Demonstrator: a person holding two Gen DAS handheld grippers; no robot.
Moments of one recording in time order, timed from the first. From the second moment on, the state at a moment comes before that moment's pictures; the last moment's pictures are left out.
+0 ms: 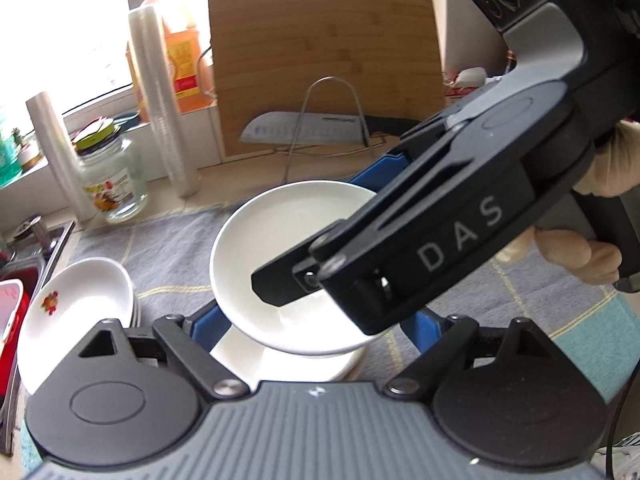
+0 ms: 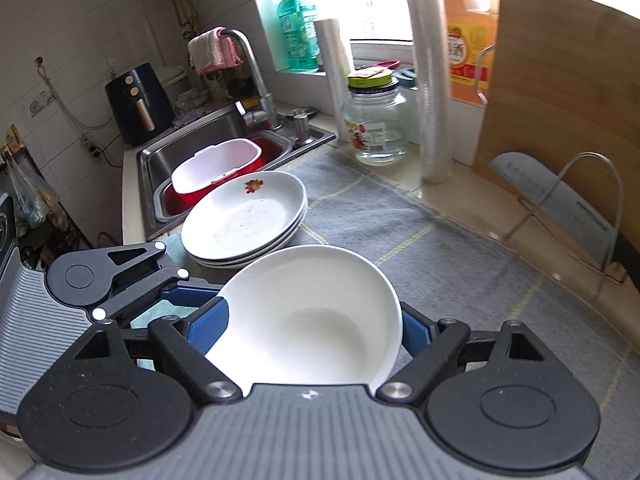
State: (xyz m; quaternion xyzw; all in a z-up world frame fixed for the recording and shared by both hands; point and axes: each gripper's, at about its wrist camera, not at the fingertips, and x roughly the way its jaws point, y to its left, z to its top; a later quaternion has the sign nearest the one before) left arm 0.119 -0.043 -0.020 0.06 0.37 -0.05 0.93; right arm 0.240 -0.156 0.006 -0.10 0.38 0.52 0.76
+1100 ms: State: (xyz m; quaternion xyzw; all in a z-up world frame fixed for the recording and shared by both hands) left arm 0.125 -0.025 -0.034 0.04 0.39 -0.05 0.92; right arm 0.241 -0.129 -0.018 -0.12 0.41 0.51 0.74
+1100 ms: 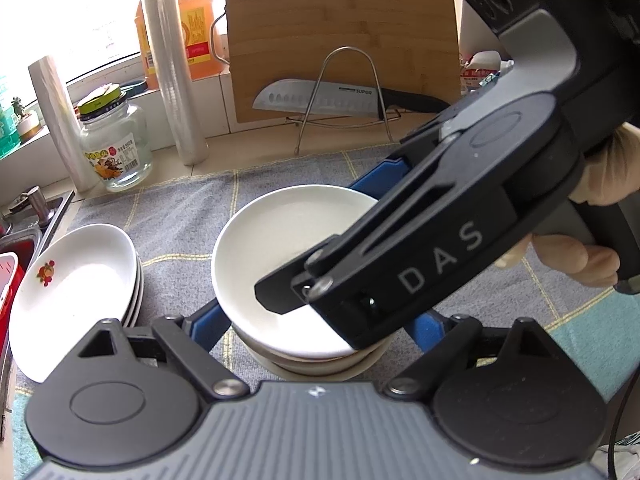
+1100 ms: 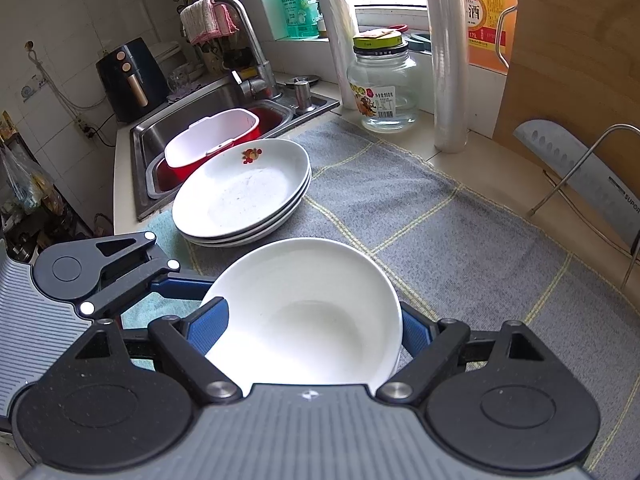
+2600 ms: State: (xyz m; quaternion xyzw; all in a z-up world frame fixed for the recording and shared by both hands) left arm 0.094 0.028 -0.036 0.06 0.37 -0.14 0.92; right arm 0.210 -0.159 0.003 -0.11 0.34 0.45 0.82
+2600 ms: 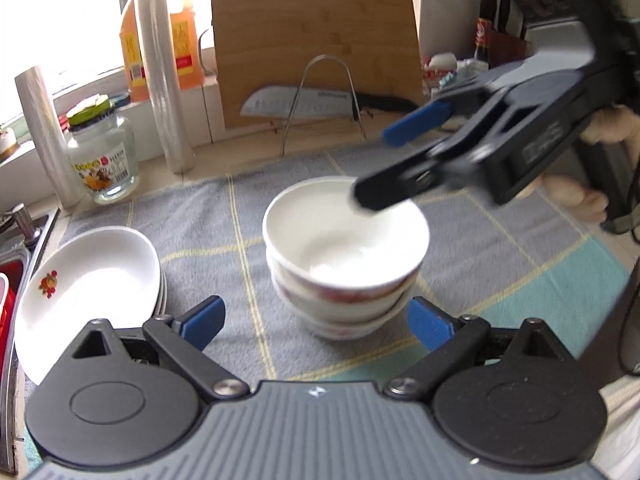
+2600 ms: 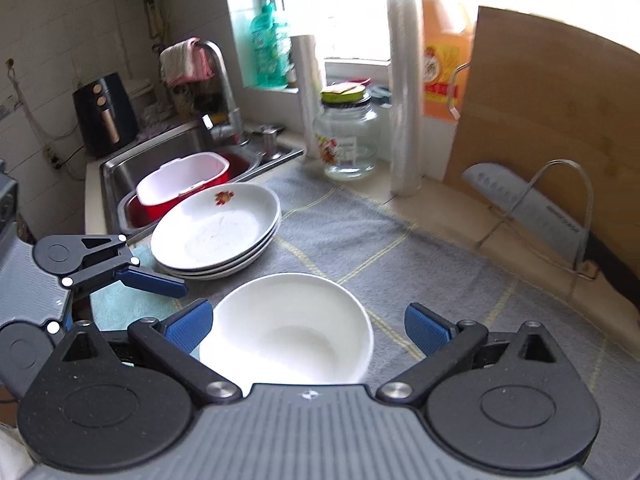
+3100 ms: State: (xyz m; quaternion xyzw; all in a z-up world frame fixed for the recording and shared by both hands) left arm 0.113 0.045 -0.080 0.10 0.41 -0.23 0.88; right arm 0.158 -0.179 -0.048 -0.15 0.38 0.33 0.85
